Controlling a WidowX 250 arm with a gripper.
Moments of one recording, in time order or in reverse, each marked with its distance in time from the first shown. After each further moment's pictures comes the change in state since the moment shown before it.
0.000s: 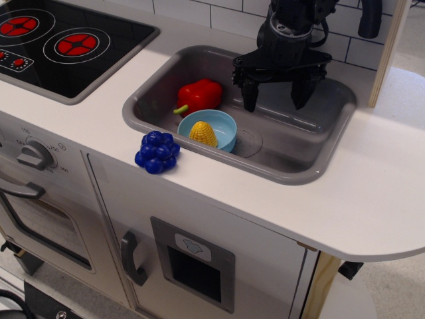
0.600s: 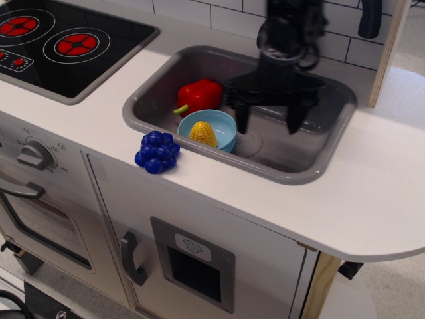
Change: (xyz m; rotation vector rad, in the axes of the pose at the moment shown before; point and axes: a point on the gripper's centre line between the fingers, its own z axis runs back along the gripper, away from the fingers) arm -0.001 0.034 -0.009 -0.030 0.060 -0.059
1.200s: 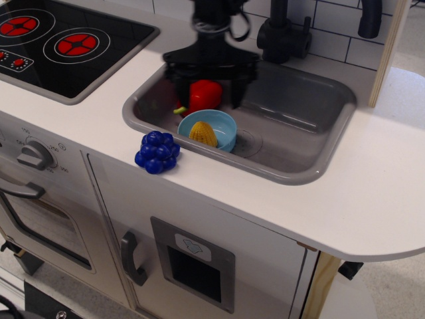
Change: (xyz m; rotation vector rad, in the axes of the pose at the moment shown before) arm 0.023 0.054 0.000 0.012 -0.019 -0.050
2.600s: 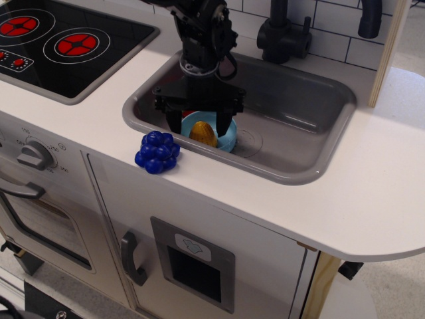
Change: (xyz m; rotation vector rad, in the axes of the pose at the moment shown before) arm -0.018 -0.005 -0.037 0.021 -0.051 -0.028
